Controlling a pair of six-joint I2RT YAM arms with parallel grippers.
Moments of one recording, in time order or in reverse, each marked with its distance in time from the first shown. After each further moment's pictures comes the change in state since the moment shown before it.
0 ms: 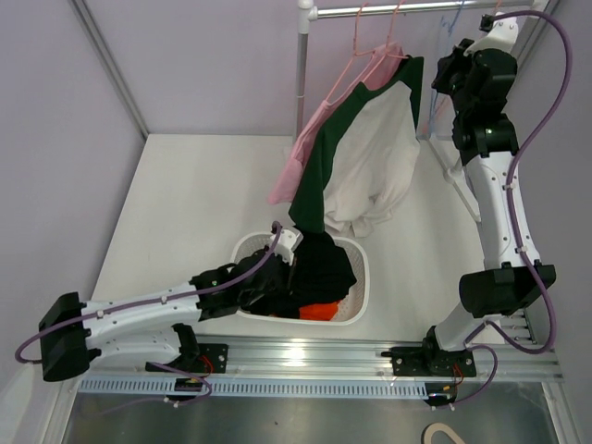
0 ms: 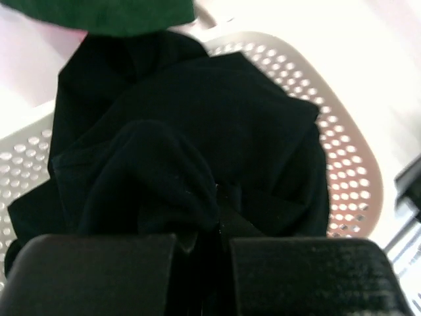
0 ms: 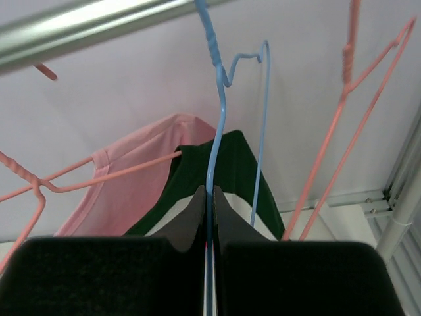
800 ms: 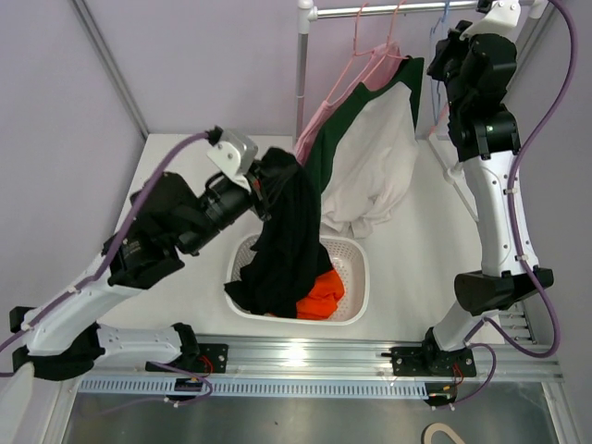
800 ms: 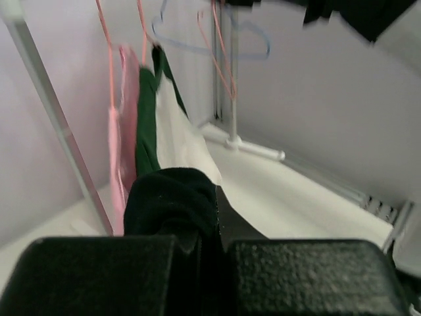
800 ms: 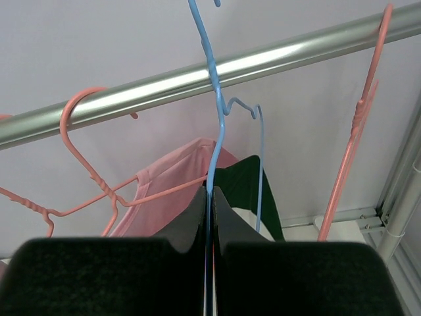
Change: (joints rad) left arm 0.026 0.084 0.988 -0.257 0.062 0.438; right arm 0.112 0.029 0.201 -0.120 0.145 -0.047
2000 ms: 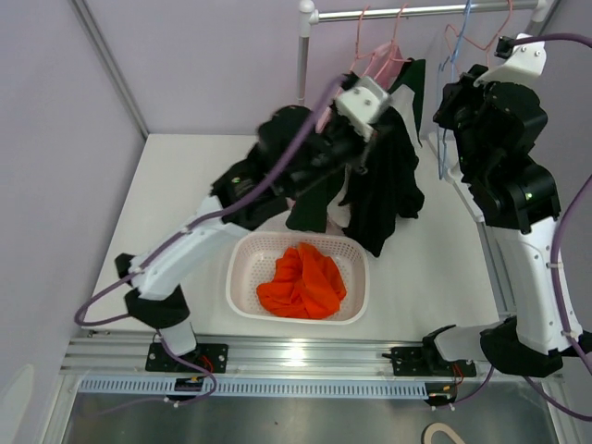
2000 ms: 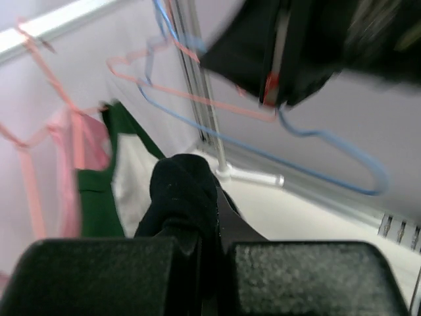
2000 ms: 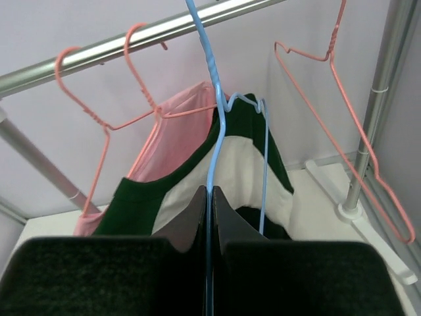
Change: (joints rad) left arm -0.001 0.669 0.628 -0.072 0.105 0.082; right arm 0.250 -0.352 -0.159 -0.259 0.266 0.050
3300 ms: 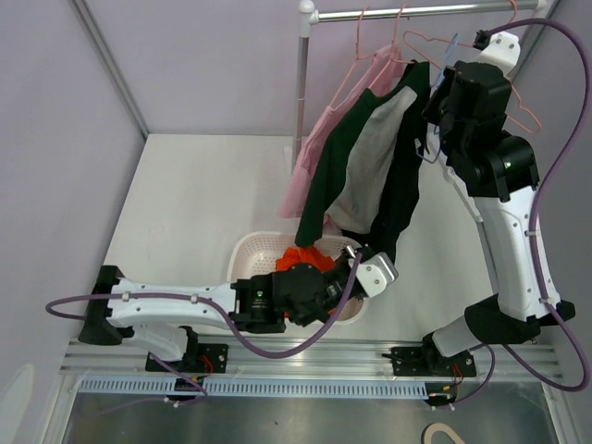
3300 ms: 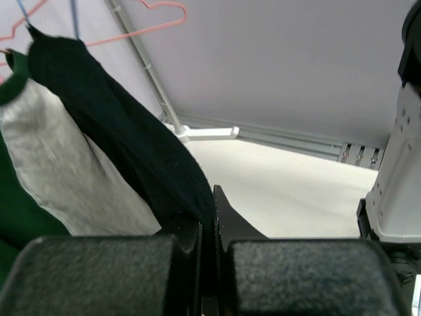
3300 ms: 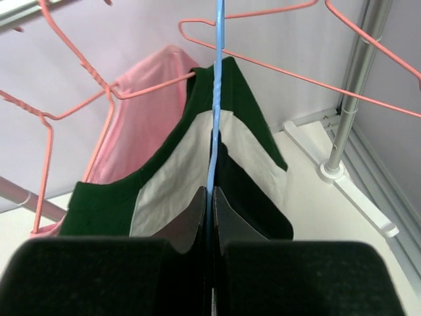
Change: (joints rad) left arm -0.451 -0.411 -0.991 0.623 -0.350 0.163; right arm -0.040 0.174 0.124 -0.164 0.078 0.097
